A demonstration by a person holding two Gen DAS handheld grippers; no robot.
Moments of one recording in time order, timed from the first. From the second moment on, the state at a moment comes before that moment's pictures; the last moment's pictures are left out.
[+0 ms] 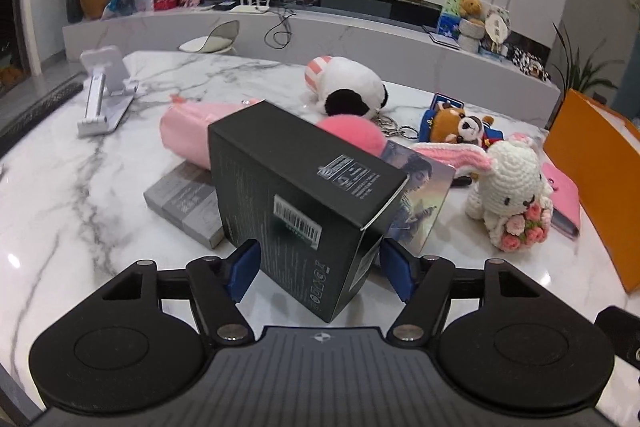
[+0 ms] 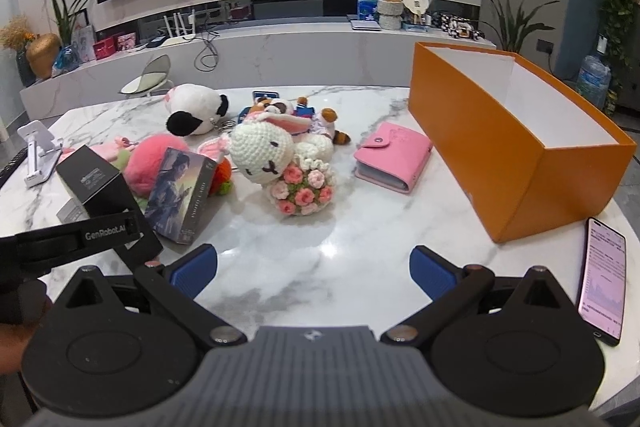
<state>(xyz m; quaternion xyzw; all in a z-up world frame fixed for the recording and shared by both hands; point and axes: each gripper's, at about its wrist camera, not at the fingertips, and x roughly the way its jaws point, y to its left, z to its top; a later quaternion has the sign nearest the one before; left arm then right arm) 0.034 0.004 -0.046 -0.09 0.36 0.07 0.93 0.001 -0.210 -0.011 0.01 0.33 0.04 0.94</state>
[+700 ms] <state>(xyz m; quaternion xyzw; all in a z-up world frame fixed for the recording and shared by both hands) 0.003 0.026 -0.038 -0.05 0.32 0.14 0.94 0.003 -0.208 -0.012 0.02 0.32 0.04 0.94</state>
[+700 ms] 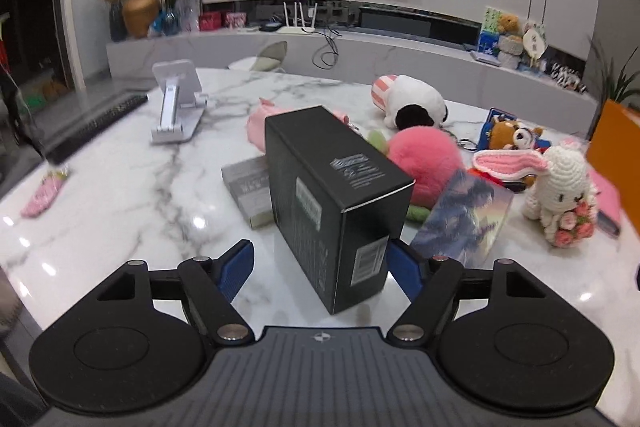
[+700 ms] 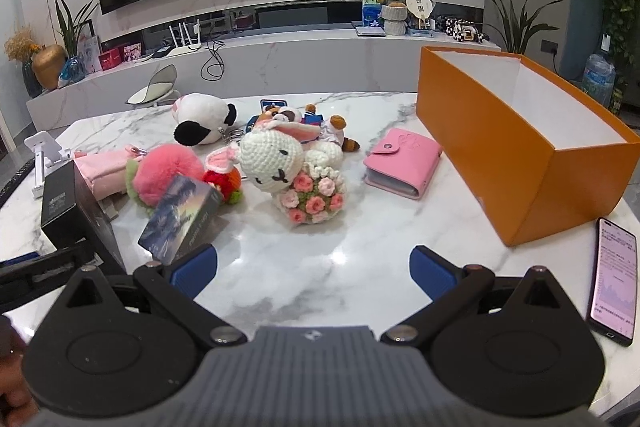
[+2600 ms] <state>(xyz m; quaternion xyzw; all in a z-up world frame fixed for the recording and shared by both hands) 0.027 0.086 -0.069 -0.06 0.36 0.16 0.92 0.129 -0.141 -0.078 -0.36 0.23 0.18 0.89</state>
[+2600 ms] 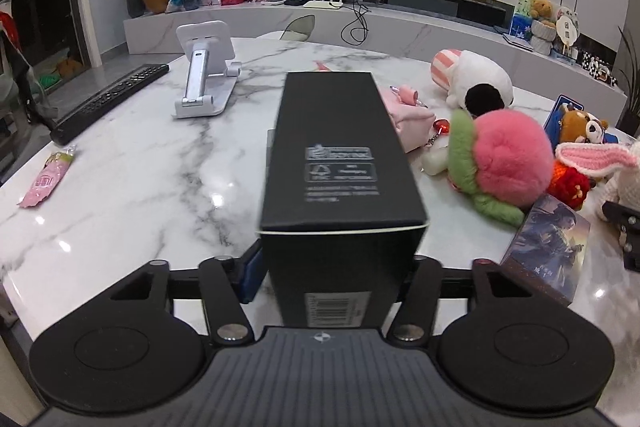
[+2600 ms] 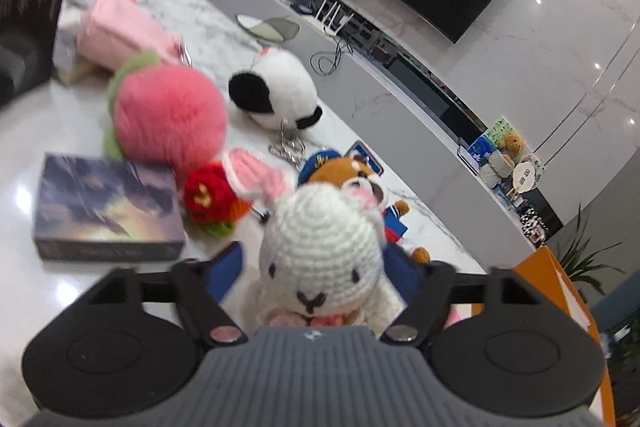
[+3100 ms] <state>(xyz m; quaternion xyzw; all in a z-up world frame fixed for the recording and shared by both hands) 0.012 0.069 -0.048 -0.01 0.32 0.16 0.94 0.117 -0.167 -0.035 -0.31 0.23 0.17 0.91</state>
